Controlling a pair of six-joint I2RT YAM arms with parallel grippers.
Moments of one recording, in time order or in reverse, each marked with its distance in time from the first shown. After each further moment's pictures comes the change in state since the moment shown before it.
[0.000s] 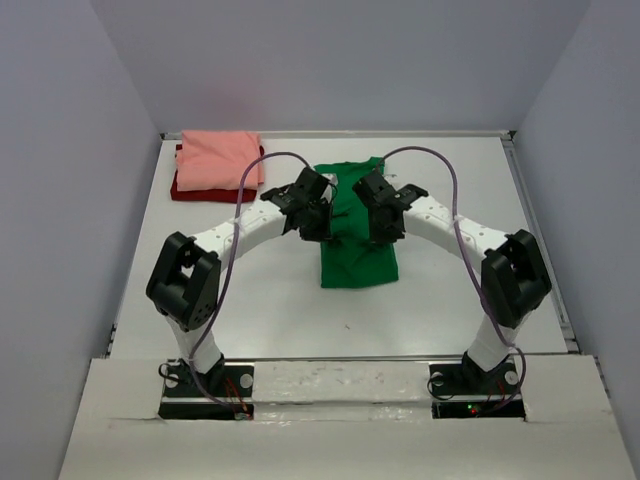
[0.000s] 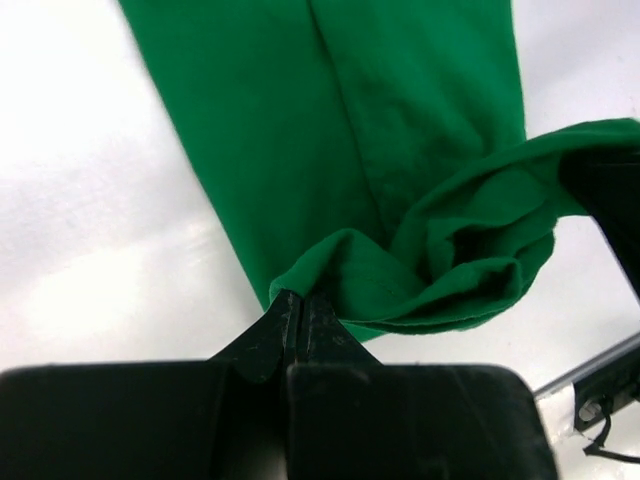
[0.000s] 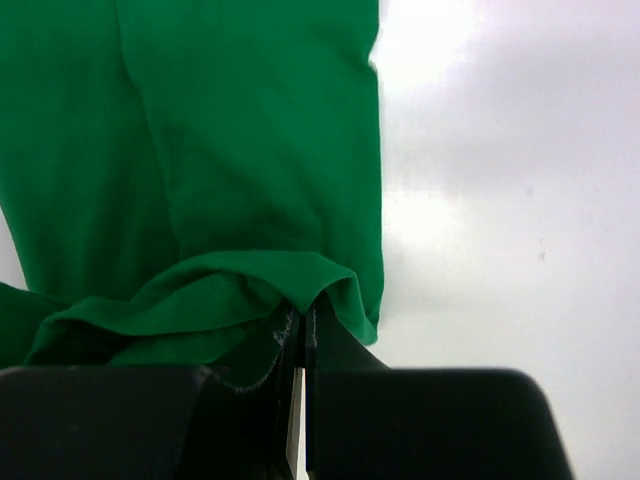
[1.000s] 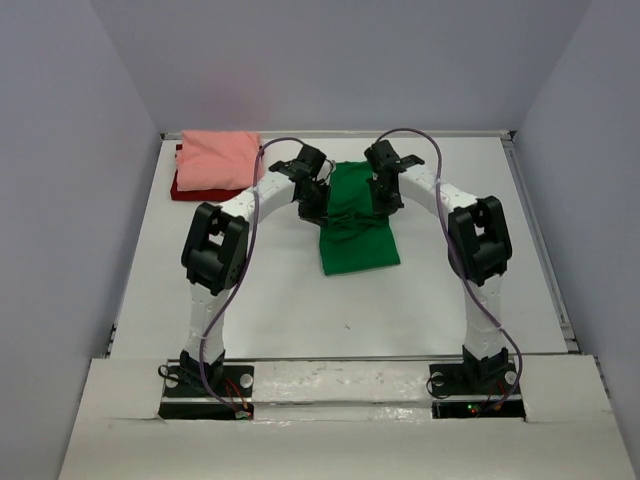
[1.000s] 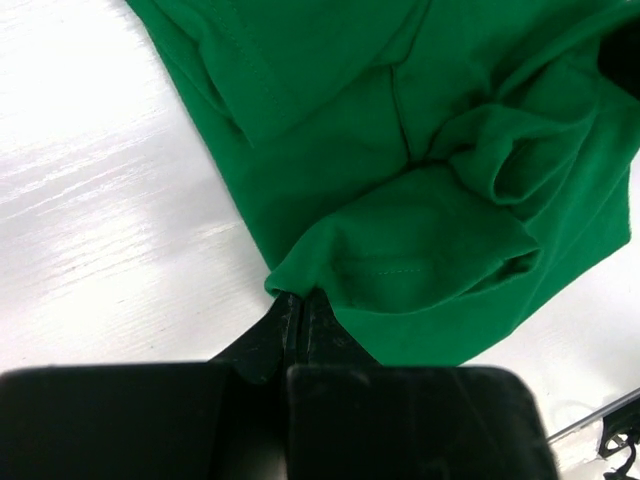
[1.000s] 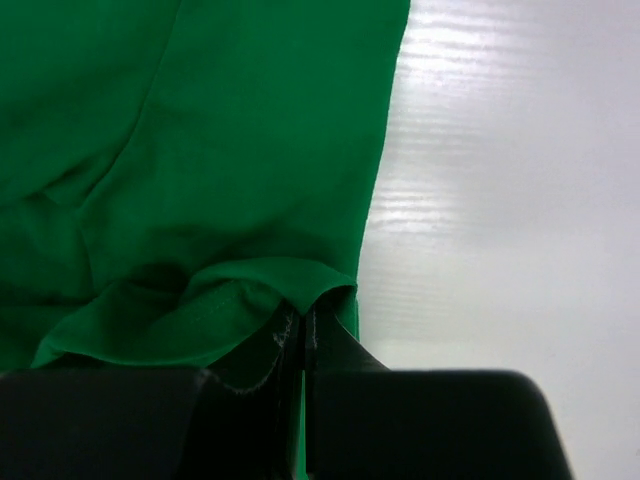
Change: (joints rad) left arm 0.129 0.354 0.377 -0.156 0.095 0.141; right arm -0.218 0.389 0.372 0.030 -0.184 -0.282
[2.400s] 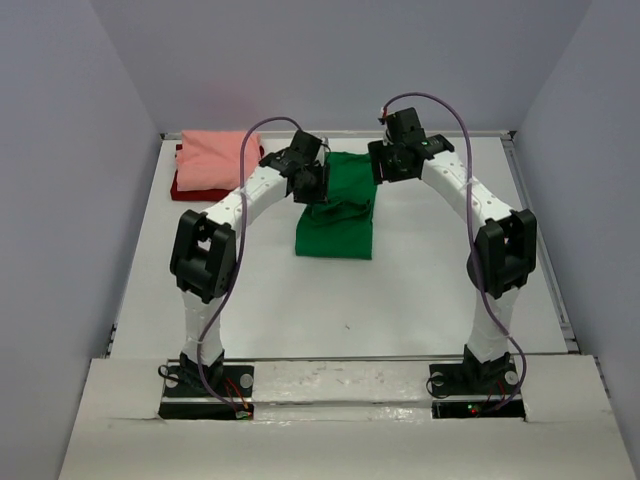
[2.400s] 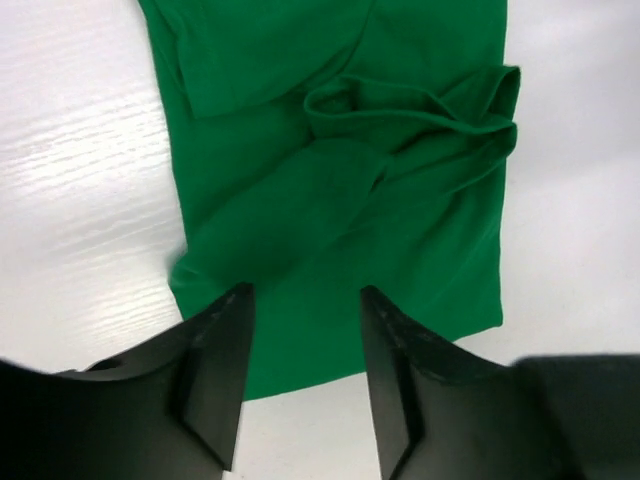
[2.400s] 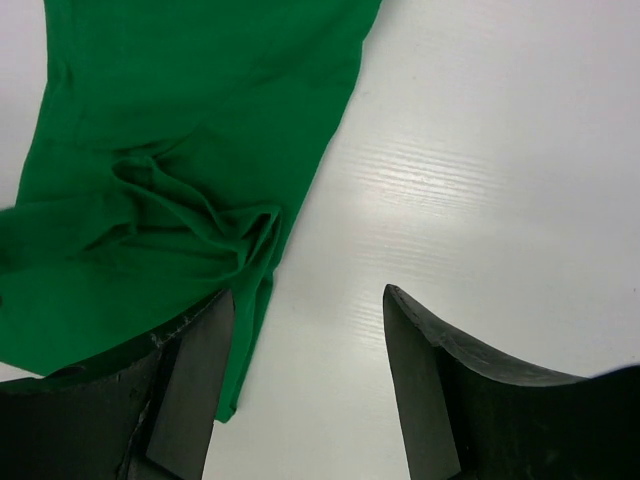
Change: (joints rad) left arm 0.006 -0.110 0.024 0.051 -0.168 -0.021; right arm -0.040 -0.164 0.100 0.064 -0.051 -0.150
